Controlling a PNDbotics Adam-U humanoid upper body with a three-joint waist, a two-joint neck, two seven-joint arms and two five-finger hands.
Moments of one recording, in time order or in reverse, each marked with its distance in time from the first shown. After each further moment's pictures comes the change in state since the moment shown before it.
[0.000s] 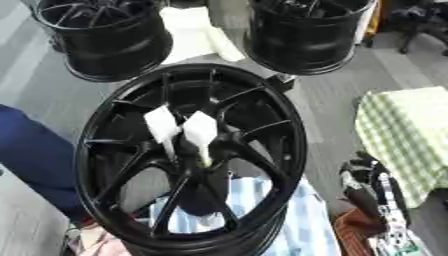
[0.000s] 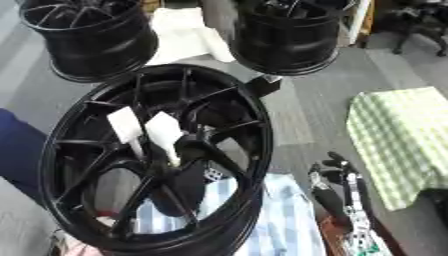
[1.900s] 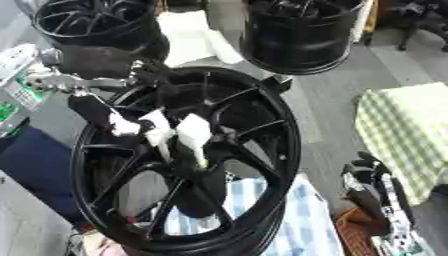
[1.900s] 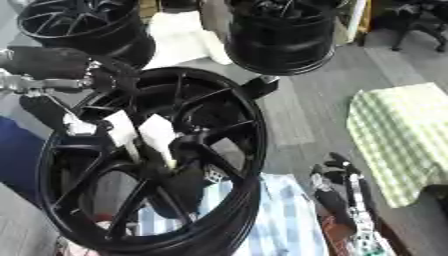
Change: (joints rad) left arm -0.125 -0.193 -0.407 0.078 -0.737 -0.004 0.004; right arm -0.010 -0.011 0.015 0.009 0.007 -0.008 0.010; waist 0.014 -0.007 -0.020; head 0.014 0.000
